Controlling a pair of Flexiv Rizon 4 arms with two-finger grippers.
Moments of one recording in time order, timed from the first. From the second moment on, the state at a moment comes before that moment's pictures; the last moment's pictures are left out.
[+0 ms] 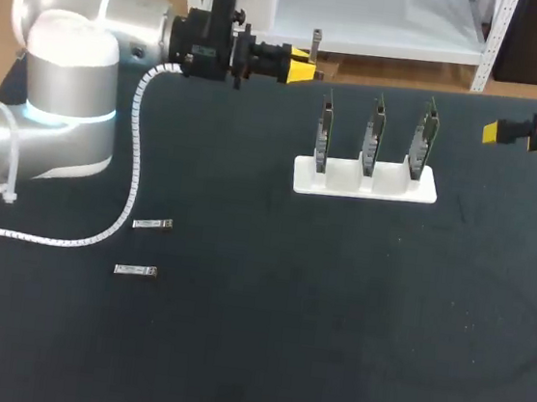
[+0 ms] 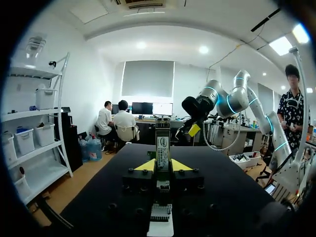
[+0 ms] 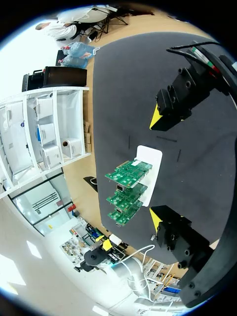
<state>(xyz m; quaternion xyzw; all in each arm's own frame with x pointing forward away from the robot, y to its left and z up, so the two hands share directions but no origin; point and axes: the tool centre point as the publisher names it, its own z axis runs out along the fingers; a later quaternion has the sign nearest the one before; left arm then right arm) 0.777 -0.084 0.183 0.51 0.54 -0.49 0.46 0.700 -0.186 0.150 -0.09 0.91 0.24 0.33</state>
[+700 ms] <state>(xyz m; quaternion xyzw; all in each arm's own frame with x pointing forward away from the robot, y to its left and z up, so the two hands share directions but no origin) 0.761 -0.106 0.176 0.51 0.53 -0.51 0.44 0.700 -0.186 0.150 -0.09 0.91 0.24 0.33</state>
